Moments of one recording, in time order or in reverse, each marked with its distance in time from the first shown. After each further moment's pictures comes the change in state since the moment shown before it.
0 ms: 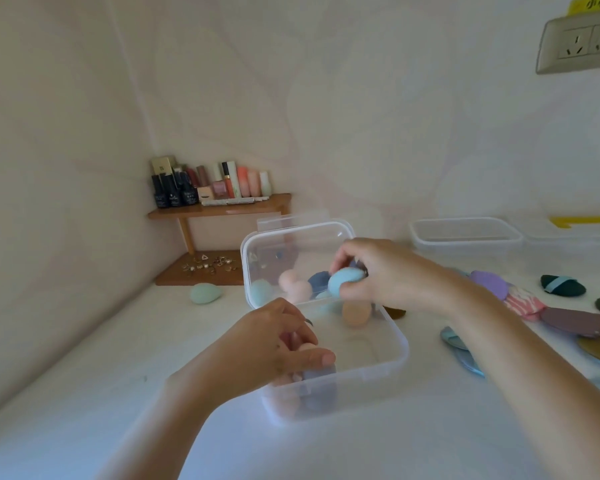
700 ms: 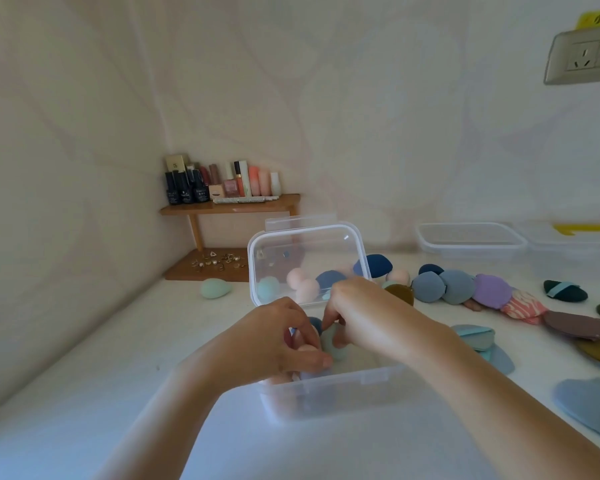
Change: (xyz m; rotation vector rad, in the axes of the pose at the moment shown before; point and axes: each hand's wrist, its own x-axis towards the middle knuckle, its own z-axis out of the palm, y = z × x) left_hand -0.008 -0.005 -0.005 0.036 -0.014 0.023; right_hand 0.004 -0.010 0.053 -0.404 -0.089 -0.105
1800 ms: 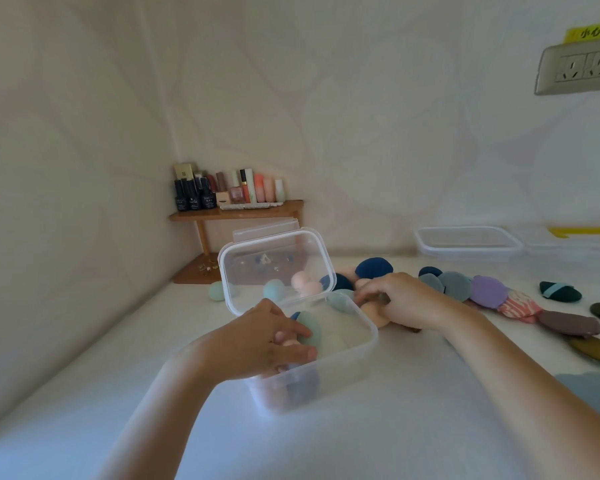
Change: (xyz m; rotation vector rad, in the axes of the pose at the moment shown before) left_hand -0.015 -0.012 -0.012 -0.002 -0.089 -0.095; right_hand 0.008 0.074 0.012 0.280 -0.058 0.188
